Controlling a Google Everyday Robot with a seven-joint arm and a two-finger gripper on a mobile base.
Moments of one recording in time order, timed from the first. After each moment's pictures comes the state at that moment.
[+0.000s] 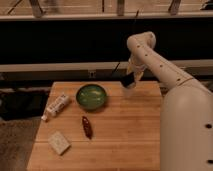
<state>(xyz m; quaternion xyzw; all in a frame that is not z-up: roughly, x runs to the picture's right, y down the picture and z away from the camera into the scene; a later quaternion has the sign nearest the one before) 0.195 -0.045 0.868 -0.28 -0.07 -0.28 0.91</state>
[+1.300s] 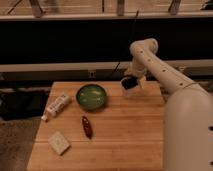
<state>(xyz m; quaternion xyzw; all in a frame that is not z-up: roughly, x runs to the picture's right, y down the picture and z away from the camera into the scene) 0.191 -0.037 0.869 -0.27 -0.10 -0.29 0.91</state>
